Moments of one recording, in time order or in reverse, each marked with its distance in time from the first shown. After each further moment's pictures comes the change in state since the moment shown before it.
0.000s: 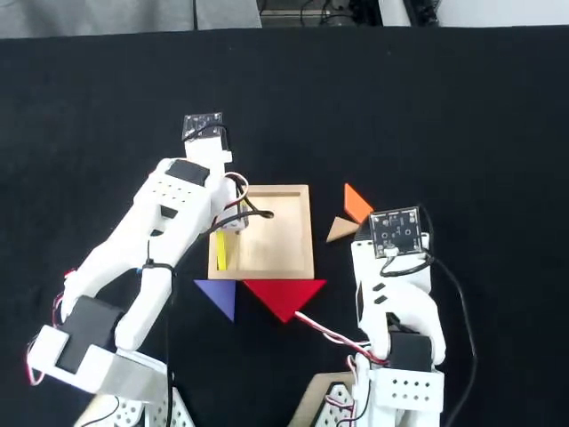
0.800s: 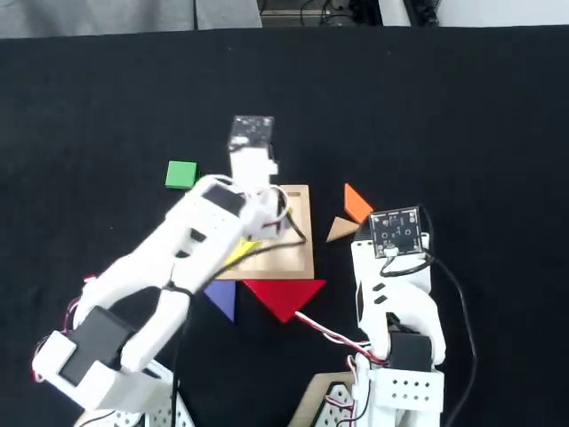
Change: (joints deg) left arm 11.5 -2.4 6.2 -18.5 0.0; right arm 0.0 0.0 0.0 0.0 0.0
